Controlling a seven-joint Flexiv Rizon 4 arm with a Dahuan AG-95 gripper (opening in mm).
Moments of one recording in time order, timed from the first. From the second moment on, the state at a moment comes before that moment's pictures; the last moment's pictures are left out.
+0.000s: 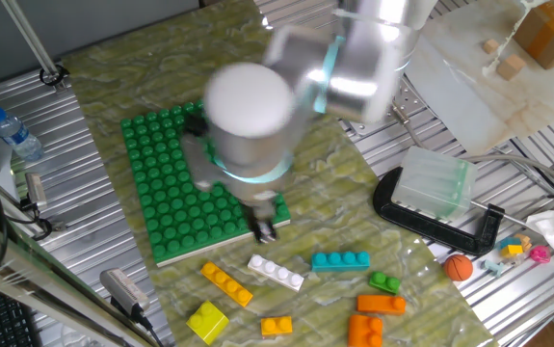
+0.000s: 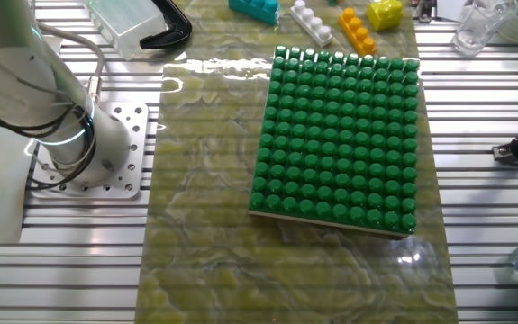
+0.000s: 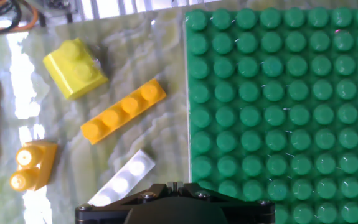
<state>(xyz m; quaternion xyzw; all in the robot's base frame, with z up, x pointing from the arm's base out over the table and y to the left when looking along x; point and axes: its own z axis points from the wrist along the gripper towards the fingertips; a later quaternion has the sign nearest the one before) 0.491 0.280 0.168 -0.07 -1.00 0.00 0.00</state>
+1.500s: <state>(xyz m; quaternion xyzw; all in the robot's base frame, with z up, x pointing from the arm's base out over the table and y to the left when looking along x) 0.394 0.396 0.164 -0.07 -1.00 0.01 0.01</state>
